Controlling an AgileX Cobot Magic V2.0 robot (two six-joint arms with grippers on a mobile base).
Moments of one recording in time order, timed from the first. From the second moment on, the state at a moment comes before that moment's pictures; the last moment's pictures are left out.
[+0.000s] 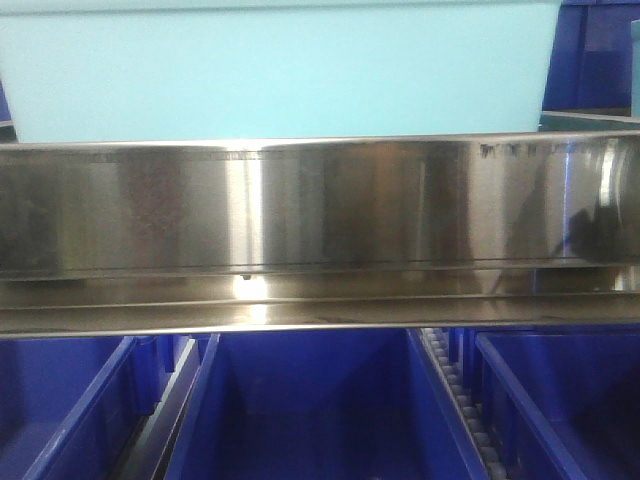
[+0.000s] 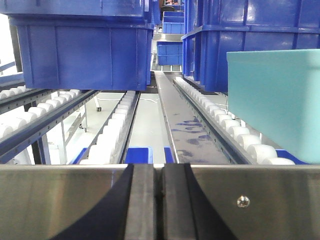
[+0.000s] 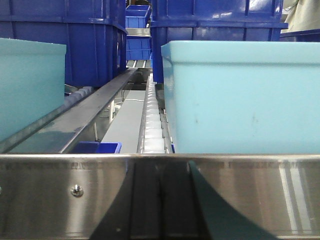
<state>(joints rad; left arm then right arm) 0.01 0.00 0.00 -0.01 0.07 0.02 0.03 0.00 0.00 0.10 0.09 -0.08</state>
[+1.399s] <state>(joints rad) 0.01 0.00 0.00 -0.04 -0.22 0.02 0.03 0.00 -0.03 0.11 -0.08 -0.08</state>
